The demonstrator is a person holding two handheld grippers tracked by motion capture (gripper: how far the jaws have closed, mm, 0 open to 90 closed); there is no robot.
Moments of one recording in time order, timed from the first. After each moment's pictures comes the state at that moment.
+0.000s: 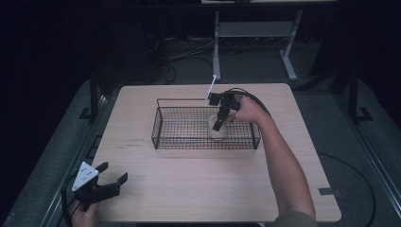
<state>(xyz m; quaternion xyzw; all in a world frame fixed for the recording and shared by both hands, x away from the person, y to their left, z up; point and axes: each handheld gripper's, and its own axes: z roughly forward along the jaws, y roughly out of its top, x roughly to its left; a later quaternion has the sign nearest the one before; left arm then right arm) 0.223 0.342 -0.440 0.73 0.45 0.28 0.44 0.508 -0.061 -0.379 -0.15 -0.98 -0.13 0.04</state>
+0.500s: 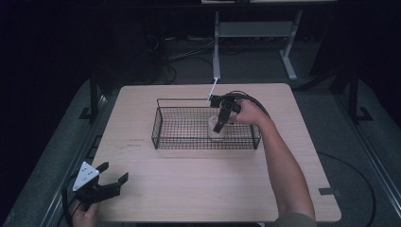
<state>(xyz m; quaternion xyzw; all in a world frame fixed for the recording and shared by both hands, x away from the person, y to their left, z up) 0.223 0.341 -0.440 0.73 0.45 0.28 0.44 0.507 -0.065 -0.388 -0.16 -0.98 -0.13 0.04</state>
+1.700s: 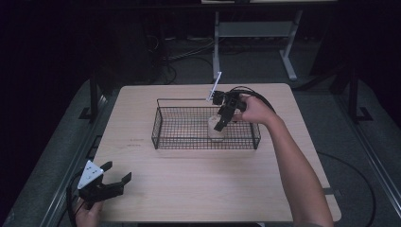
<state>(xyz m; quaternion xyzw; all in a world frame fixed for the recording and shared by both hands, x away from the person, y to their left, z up) 0.228 0.334 -0.442 0.74 0.44 0.27 0.43 0.476 -0.071 -0.342 -0.13 -0.98 -0.16 0.02</state>
